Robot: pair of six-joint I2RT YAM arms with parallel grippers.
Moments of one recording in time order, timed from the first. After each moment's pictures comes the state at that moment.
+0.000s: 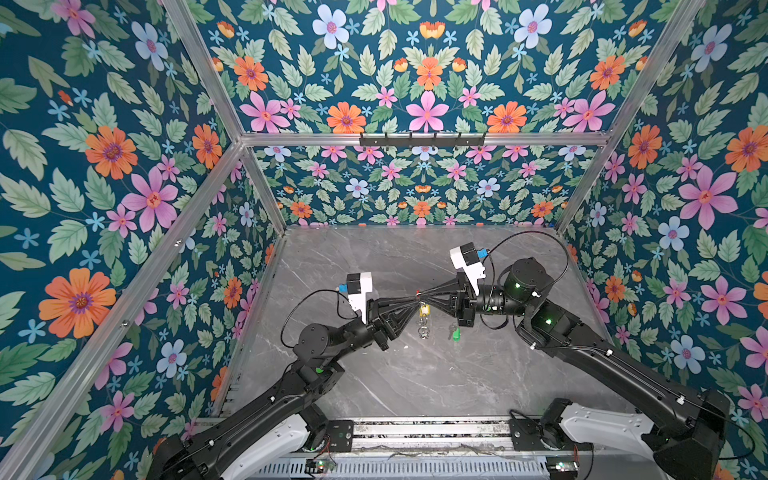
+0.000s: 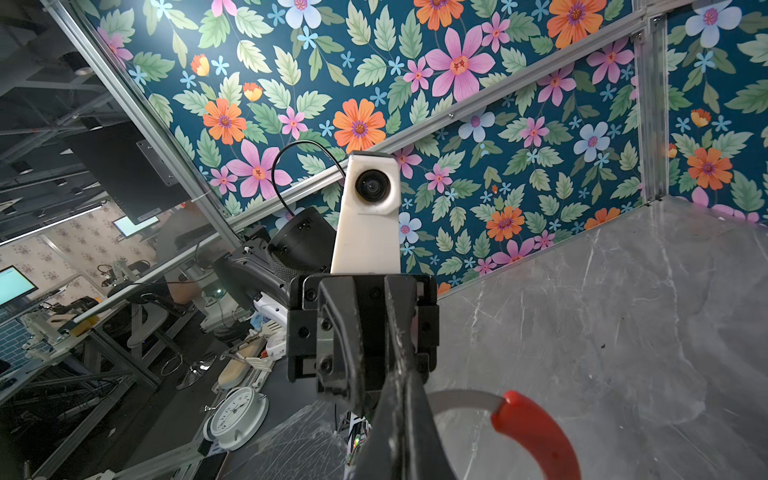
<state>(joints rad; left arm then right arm) -0.80 0.82 0.51 0.78 0.43 -0.78 0.75 1.13 1.03 0.15 -0.75 0.43</state>
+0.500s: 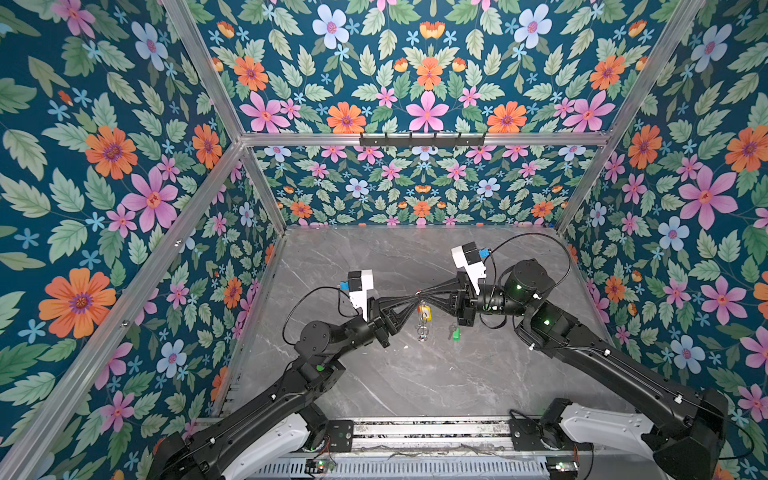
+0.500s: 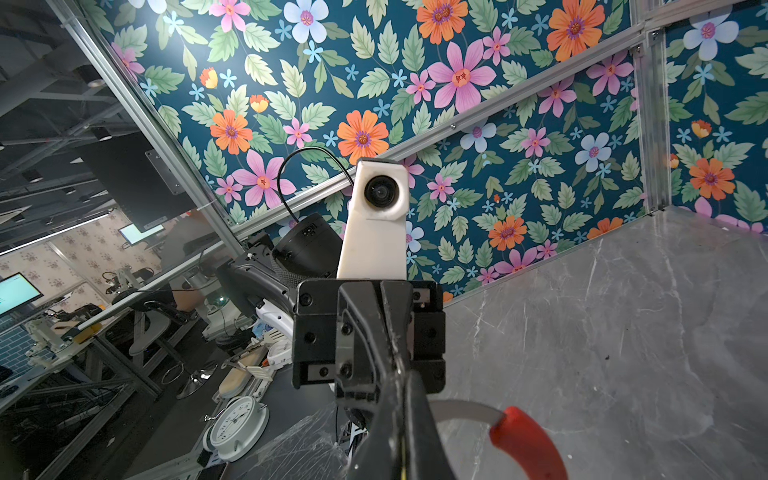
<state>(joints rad) -0.80 0.82 0.53 0.75 0.41 -0.78 0.75 1.12 1.01 0.20 -0.74 0.45</state>
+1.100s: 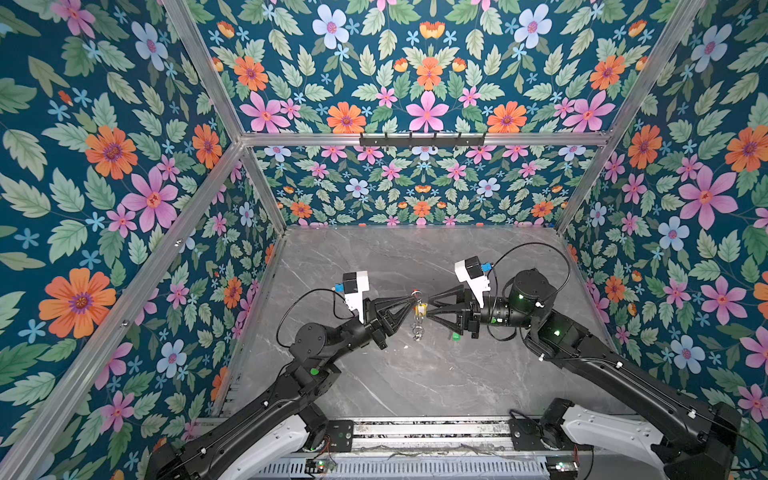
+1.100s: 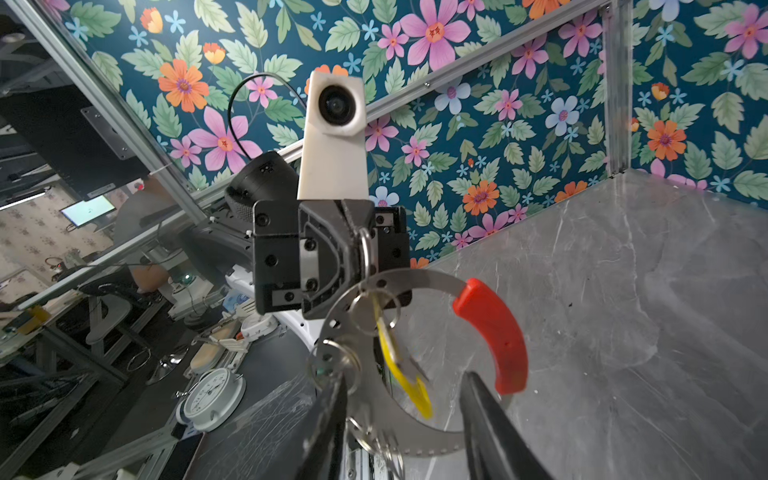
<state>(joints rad) -0.80 0.77 0.53 0.68 0.39 -0.74 0.77 1.04 0.94 0.04 -0.70 0.33</state>
